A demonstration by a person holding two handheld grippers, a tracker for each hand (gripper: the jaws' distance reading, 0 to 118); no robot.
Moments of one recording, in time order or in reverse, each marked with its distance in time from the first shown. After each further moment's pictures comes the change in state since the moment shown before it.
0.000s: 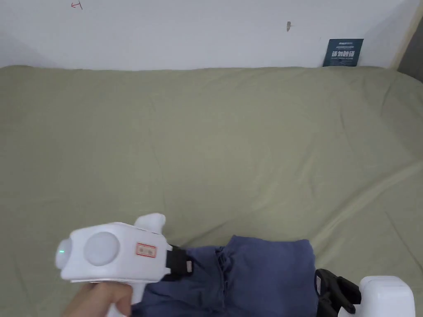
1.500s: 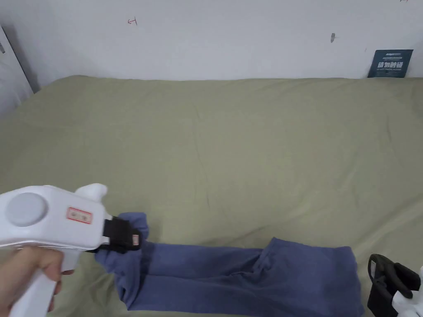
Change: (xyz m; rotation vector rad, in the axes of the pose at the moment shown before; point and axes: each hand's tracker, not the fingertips) left arm -0.042 0.010 0.114 0.051 0.192 0.058; right arm 0.004 0.013 0.008 0.108 -0.042 0.017
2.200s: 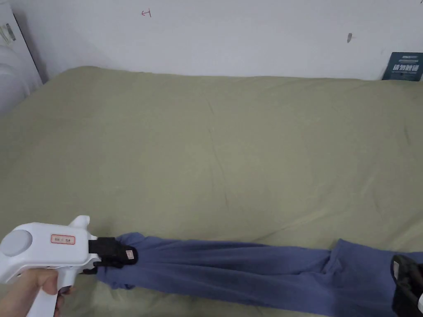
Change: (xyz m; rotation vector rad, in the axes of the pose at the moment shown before) left arm -0.186 -0.027 -0.042 0.033 -0.262 0.362; right arm -0.032 0.010 -0.004 -0.005 -0.030 0.085
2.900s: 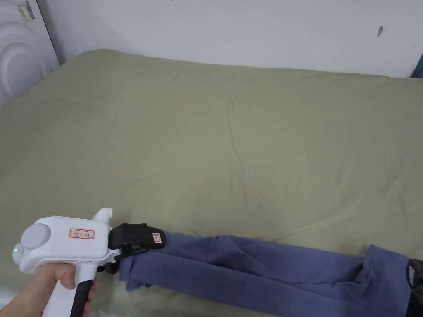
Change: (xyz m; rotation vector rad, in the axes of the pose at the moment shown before) left arm -0.014 0.002 -0.027 -0.044 -0.147 -0.015; right arm -0.027 0.001 -0.018 -0.008 -0.001 0.082
